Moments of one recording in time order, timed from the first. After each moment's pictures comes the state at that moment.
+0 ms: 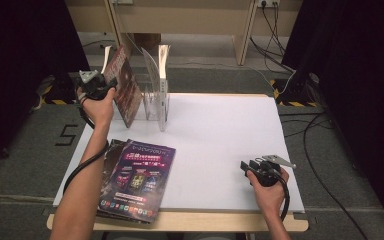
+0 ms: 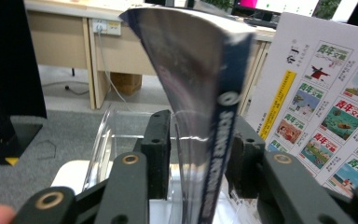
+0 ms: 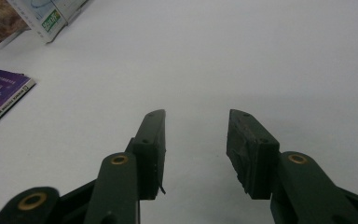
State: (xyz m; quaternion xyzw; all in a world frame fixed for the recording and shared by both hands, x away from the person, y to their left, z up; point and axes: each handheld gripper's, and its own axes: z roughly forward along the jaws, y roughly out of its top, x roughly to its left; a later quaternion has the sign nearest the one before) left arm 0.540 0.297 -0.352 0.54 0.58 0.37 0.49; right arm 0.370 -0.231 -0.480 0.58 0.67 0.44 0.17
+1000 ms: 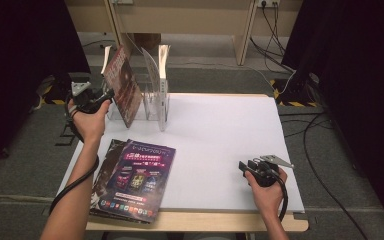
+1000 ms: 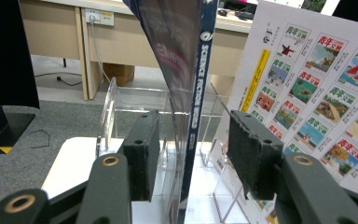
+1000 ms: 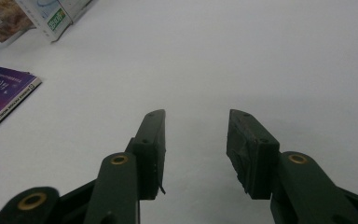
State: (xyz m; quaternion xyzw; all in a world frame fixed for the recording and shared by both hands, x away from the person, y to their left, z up) left arm 0.491 0.305 -0.355 0.55 0.57 0.34 0.50; right arm 0.369 -0.226 -0.479 0.57 0.67 0.44 0.18
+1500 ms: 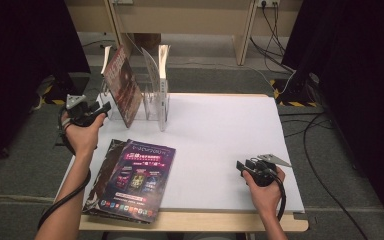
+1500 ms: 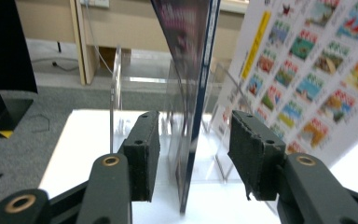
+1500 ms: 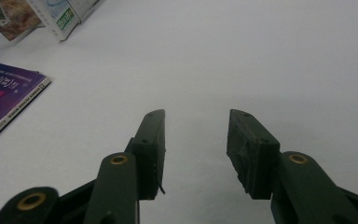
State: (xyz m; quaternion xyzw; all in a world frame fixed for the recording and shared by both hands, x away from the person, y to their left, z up) left arm 0.457 0.317 -0.376 0.58 0.58 0.31 0.48; right arm 0.368 -0.217 -0.473 0.57 0.67 0.44 0.17
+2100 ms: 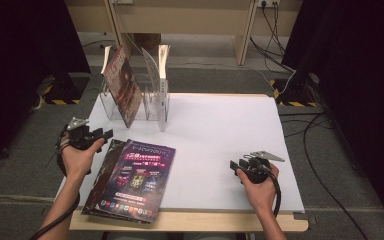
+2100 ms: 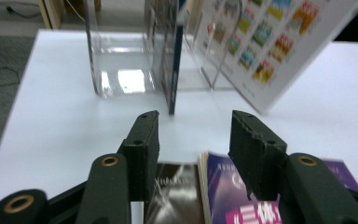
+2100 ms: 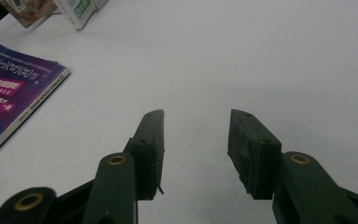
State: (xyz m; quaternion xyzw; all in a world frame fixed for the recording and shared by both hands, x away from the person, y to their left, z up) left arm 0.421 0.325 -0.426 0.65 0.57 0.22 0.44; right arm 0.375 -0.199 -0.465 0.56 0.70 0.43 0.14
